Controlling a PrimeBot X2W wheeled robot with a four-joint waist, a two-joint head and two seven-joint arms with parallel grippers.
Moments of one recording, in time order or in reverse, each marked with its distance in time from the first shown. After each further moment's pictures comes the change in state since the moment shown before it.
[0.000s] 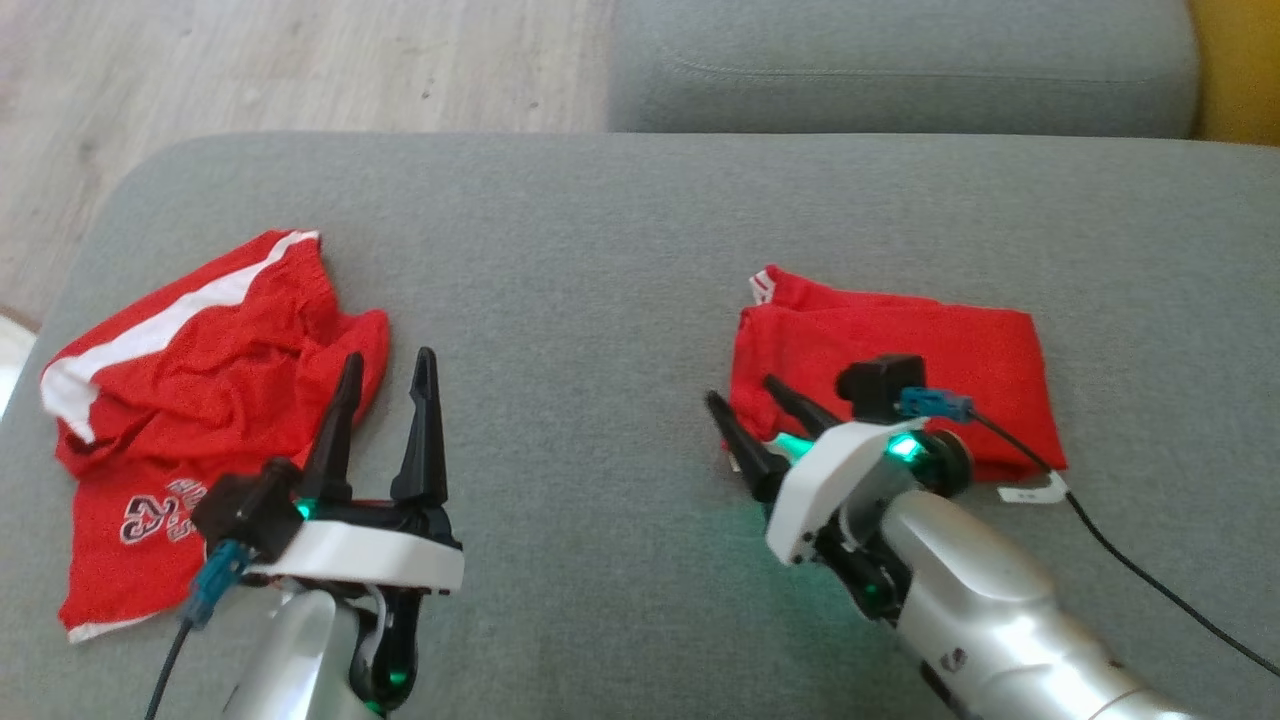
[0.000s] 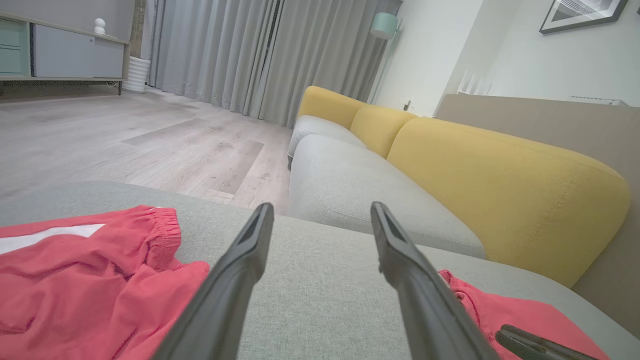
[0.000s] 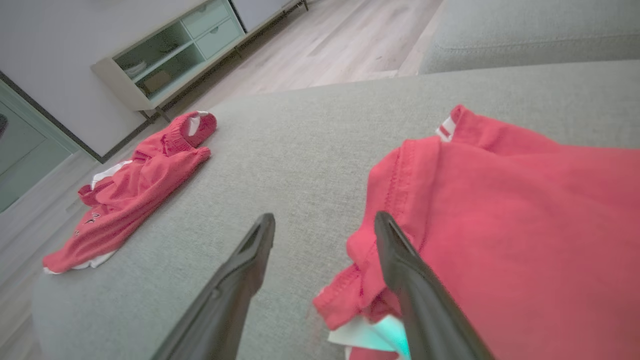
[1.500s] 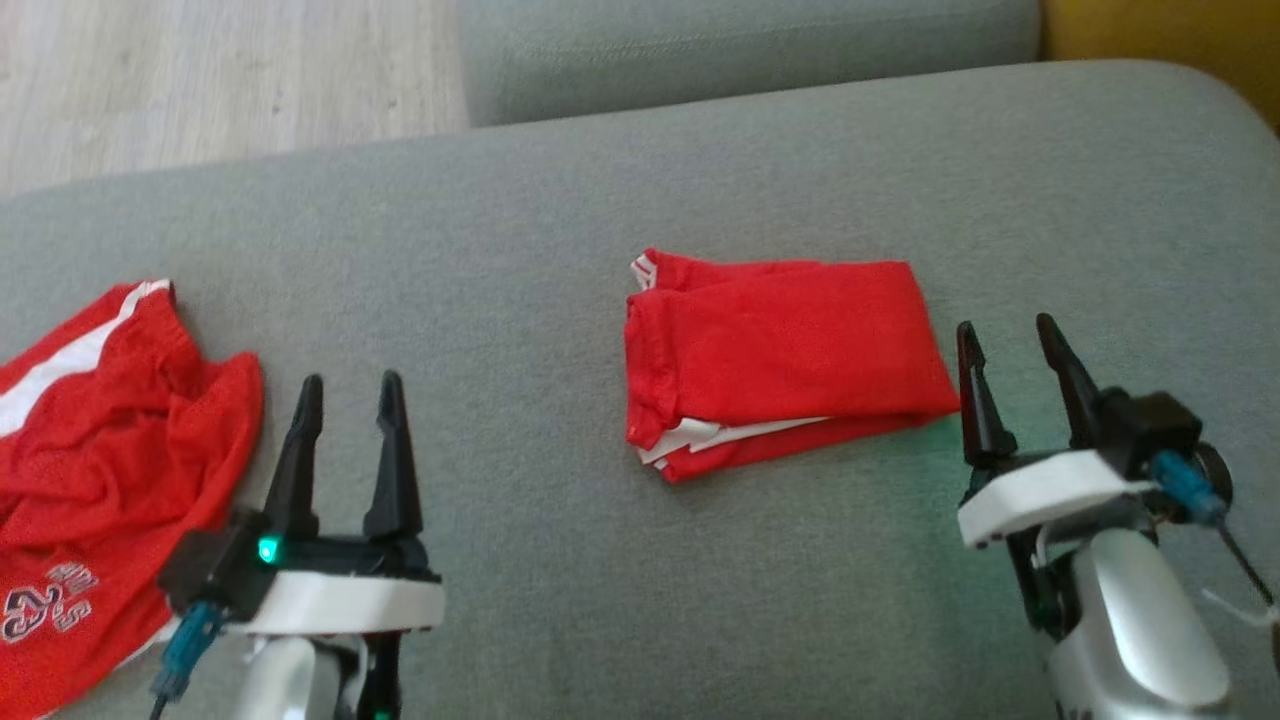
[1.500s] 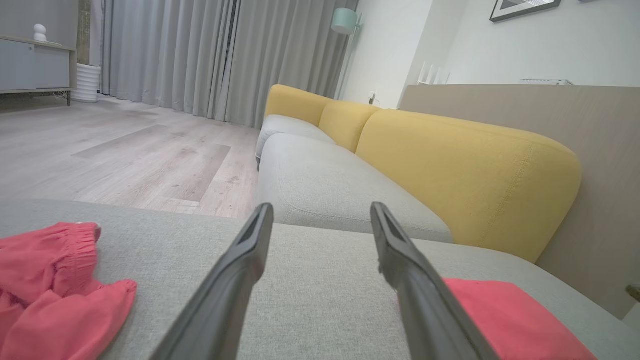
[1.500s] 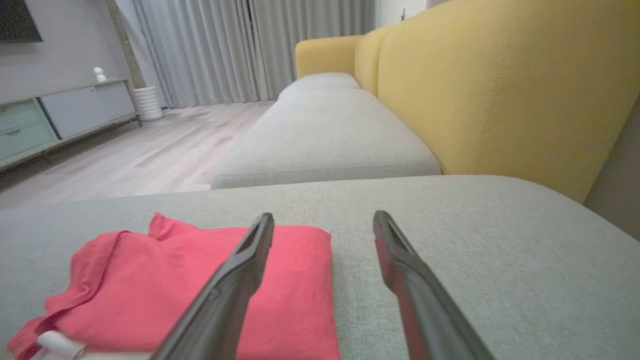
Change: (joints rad) left arm 0.137 -0.037 0.110 -0.176 0.123 0.000 -0.005; right arm 0.343 0.010 -0.767 -0.457 -0.676 0.000 -0.129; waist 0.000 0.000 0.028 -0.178
